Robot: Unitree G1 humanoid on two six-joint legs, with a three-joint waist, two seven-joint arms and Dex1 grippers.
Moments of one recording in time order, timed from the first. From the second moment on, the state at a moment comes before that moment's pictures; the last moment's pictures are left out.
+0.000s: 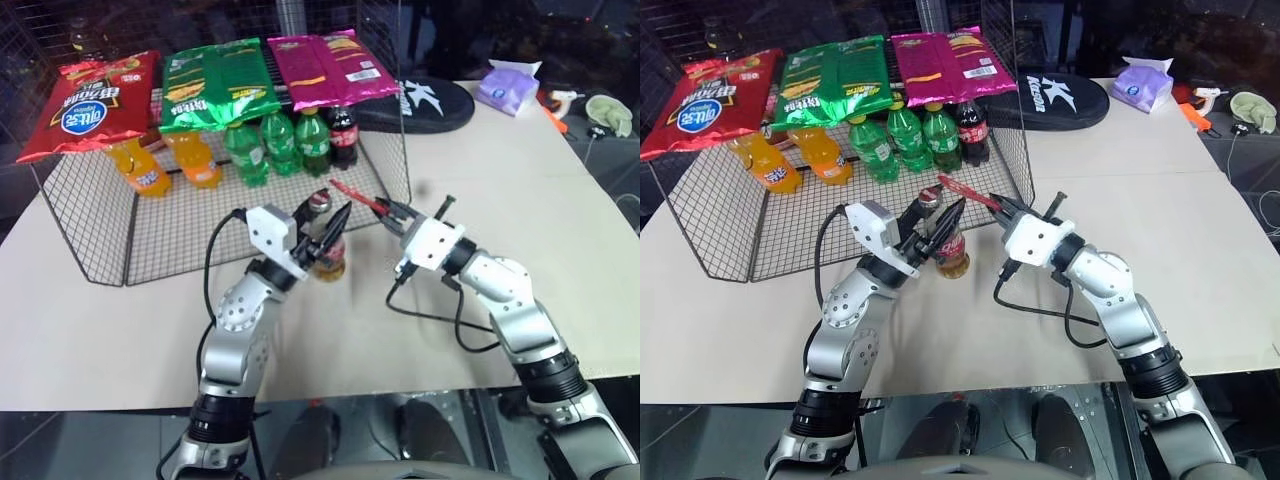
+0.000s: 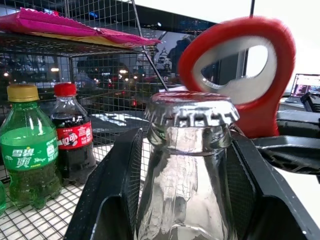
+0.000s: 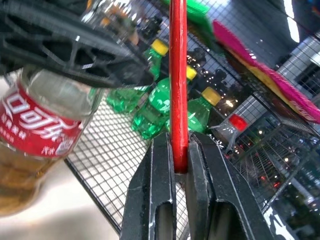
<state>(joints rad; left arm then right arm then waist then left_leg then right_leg) -0.19 0.18 -0.06 -0.24 -0.29 -0.01 -0.50 -0.40 -0.36 0.24 -0.12 -0.20 -0.22 0.51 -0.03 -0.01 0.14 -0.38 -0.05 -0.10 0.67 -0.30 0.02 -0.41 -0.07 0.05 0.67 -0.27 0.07</state>
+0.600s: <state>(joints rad) -0.20 0.20 -0.06 -0.23 -0.31 0.02 -0.52 -0.48 -0.38 0.30 0.03 -0.47 -0.49 0.31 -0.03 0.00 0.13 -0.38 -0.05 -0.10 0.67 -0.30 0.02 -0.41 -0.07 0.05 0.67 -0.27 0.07</state>
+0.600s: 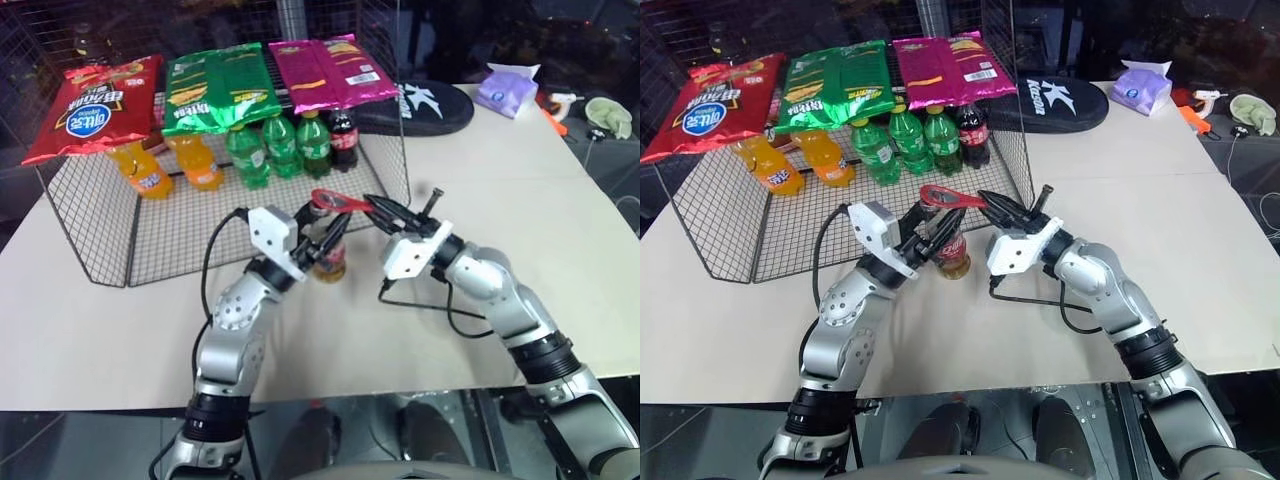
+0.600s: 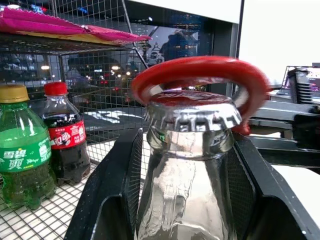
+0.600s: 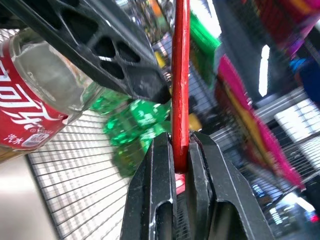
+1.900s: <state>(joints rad) -0.19 0.22 -0.05 -0.23 -0.32 0.04 -0.53 -0.58 -0.35 0.27 0.25 -0.39 -0.65 0.23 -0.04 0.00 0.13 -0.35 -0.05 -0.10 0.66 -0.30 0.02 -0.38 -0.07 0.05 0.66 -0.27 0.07</state>
